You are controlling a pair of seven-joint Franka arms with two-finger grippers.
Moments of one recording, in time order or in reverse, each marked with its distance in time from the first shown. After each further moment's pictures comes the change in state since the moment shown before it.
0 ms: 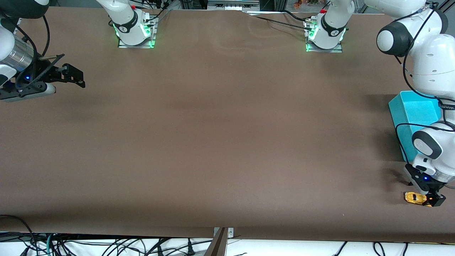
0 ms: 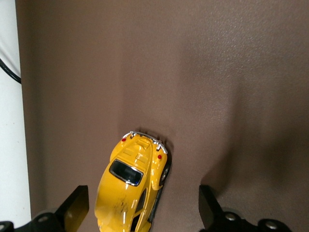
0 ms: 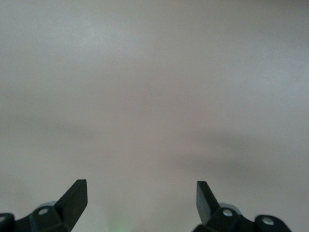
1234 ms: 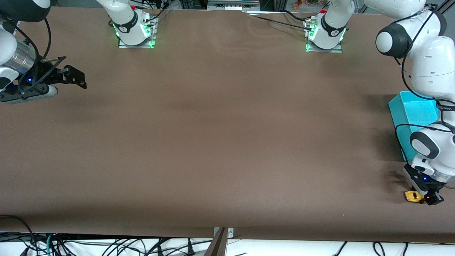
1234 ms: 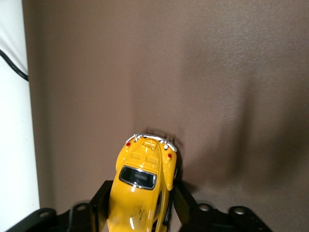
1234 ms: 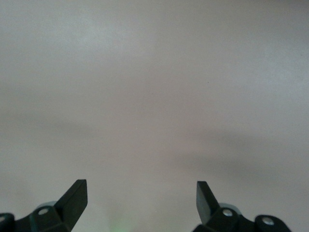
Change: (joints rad) left arm 0.000 0.012 0.000 0.015 0.000 0.035 0.006; right arm 0.002 0.005 0.000 0.001 0.001 0.000 0.000
